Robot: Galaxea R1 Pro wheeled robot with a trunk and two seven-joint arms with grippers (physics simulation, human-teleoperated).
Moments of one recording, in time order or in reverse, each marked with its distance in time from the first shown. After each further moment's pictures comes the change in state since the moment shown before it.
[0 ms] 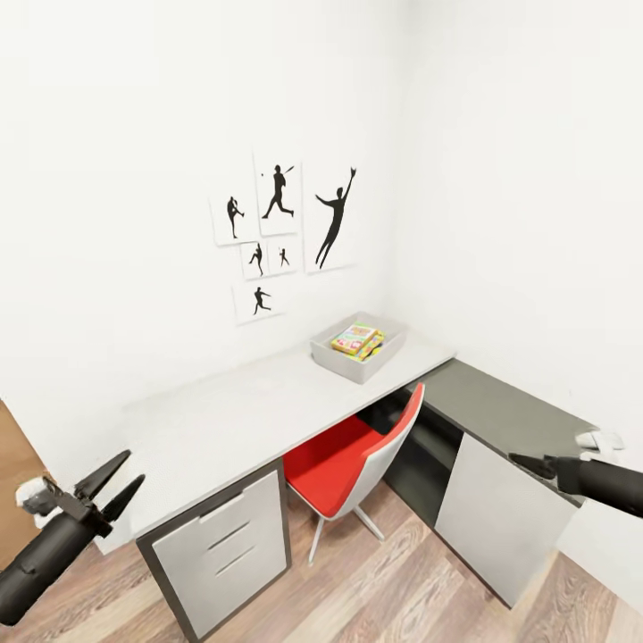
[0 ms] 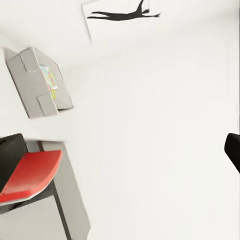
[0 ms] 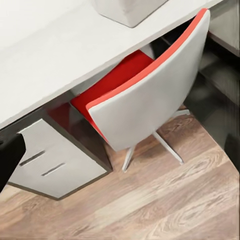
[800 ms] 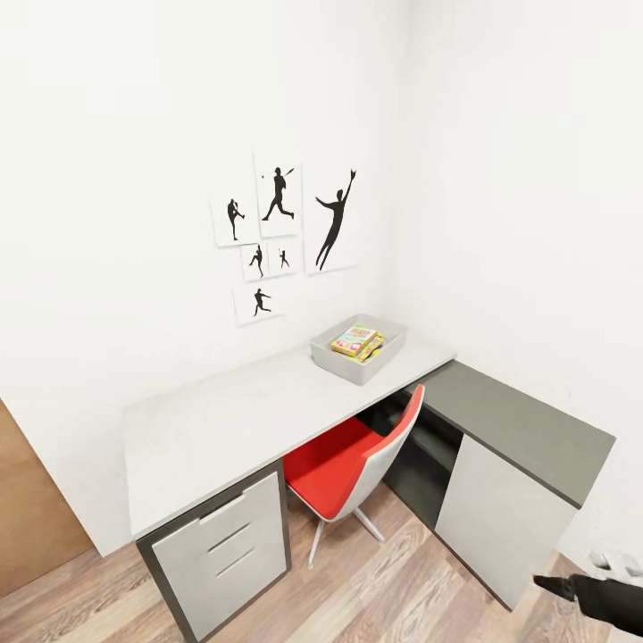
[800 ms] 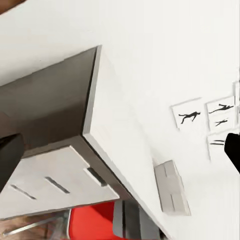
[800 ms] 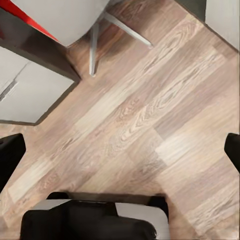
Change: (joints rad) left arm 0.415 -0.310 0.769 0.389 -0.404 -0.084 -0.559; right arm 0.181 -0.002 -0.002 0.385 0.116 -0.127 -0.077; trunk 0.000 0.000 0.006
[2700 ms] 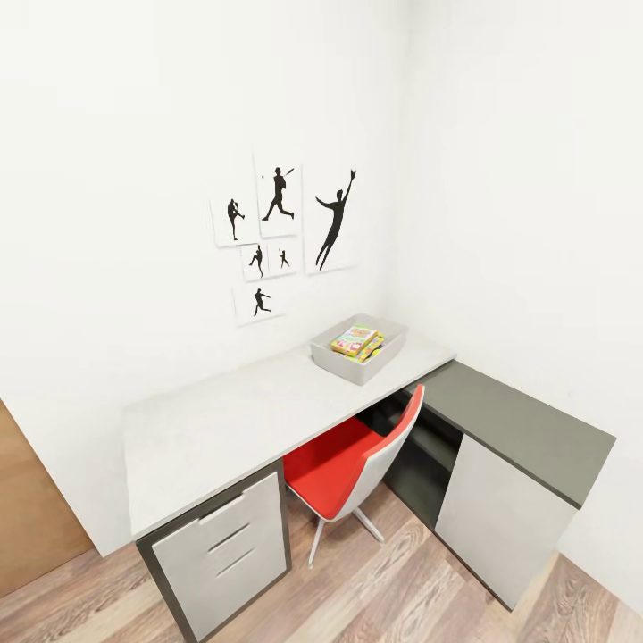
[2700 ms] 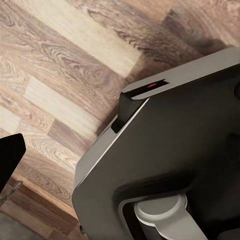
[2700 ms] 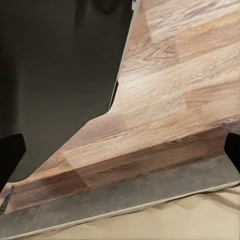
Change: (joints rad) left arm -0.339 0.059 0.146 0.936 -1.126 -0.384 0.964; right arm 0.048 0.358 0.105 1.129 0.521 -0.640 -0.957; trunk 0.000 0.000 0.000
